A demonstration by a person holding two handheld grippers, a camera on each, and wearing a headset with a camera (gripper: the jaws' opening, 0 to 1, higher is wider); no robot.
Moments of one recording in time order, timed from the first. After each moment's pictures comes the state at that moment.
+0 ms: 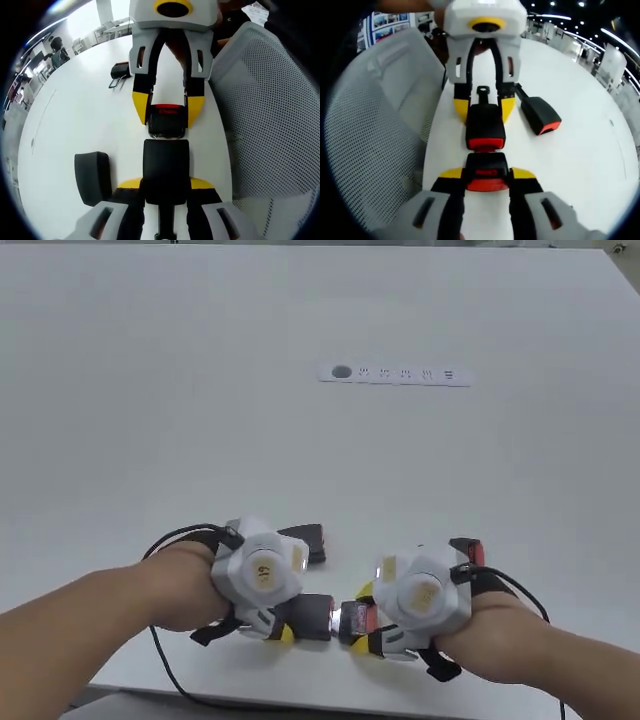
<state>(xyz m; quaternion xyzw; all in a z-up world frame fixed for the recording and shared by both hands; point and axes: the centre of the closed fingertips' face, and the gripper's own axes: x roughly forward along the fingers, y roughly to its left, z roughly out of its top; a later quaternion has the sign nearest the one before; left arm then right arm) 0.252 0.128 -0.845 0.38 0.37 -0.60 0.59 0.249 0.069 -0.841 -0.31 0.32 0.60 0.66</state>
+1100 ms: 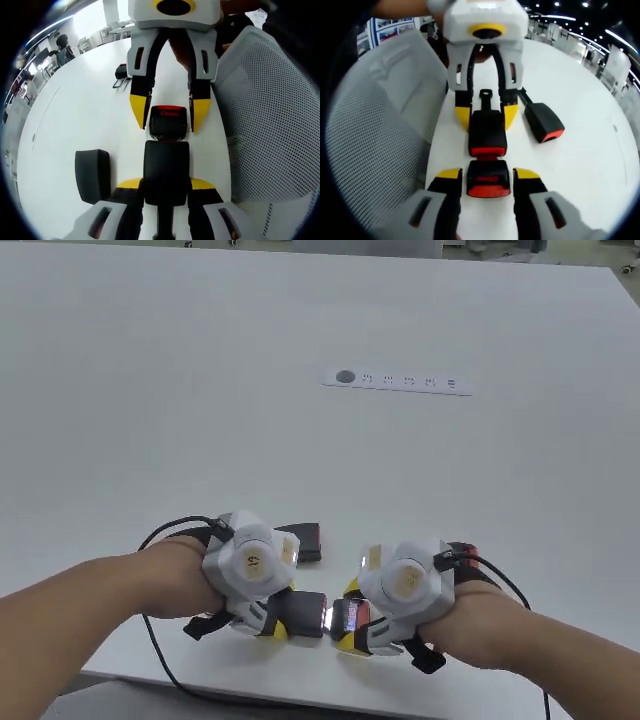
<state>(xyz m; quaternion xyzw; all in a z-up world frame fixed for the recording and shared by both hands) 0.252 0.127 -0.843 0.36 0.38 -0.60 0.61 0.248 0.078 -0.834 -0.31 0.32 0.62 0.65</state>
